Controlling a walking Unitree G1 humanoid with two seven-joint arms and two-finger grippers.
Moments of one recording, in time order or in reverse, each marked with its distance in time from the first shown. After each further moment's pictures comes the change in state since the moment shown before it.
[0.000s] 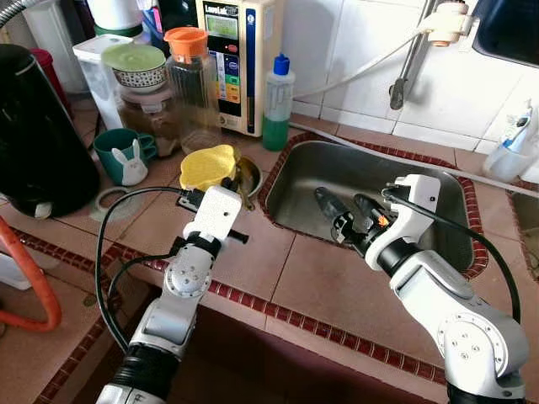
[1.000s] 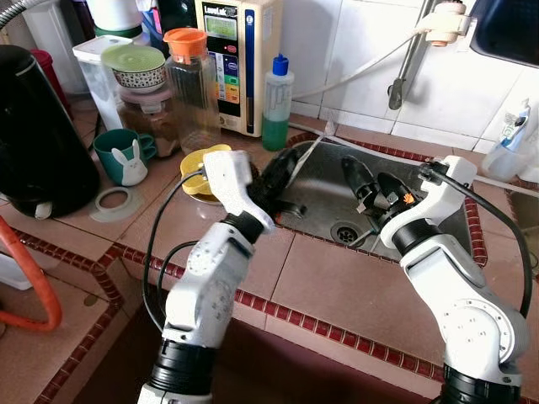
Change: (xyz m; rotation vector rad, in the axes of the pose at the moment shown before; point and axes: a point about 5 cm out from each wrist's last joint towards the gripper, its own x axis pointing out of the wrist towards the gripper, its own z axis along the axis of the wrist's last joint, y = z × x) left arm 0.017 -0.039 0.078 -1.226 -0.075 -0.383; right arm 0.005 -0.008 0.024 0.133 -0.181 -0.055
